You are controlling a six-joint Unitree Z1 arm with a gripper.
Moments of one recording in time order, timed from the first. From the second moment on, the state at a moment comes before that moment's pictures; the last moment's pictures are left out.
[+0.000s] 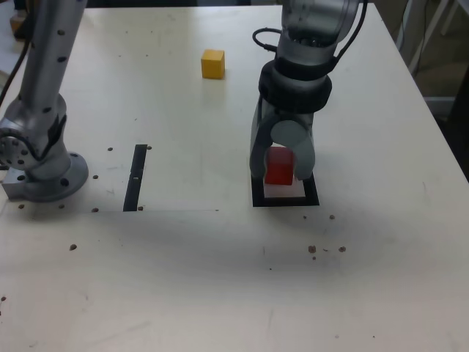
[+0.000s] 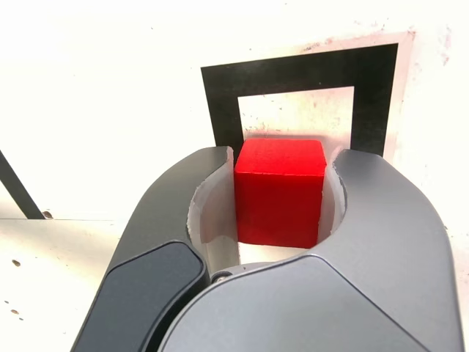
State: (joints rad) arm -0.08 2.08 -1.58 1.23 0.04 -0.02
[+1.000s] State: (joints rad) arm -0.05 2.00 -1.55 1.21 0.07 0.02
